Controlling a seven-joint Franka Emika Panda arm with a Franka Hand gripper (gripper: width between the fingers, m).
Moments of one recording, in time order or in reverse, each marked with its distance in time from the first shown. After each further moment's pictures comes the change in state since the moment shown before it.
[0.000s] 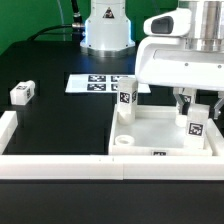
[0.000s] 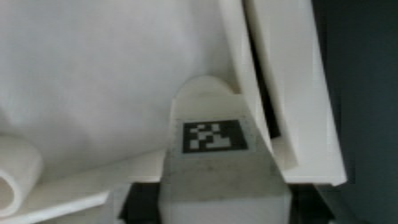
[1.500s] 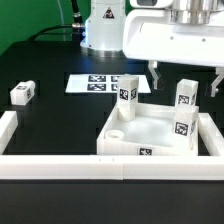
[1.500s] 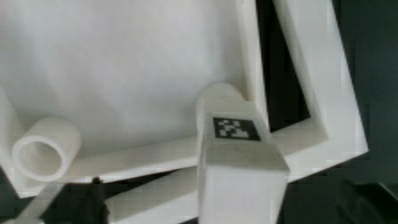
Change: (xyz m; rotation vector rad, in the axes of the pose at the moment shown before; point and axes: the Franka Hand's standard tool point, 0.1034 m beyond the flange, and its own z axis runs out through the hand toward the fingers) arm -0.007 0.022 -0.032 -0.012 0.004 -0.020
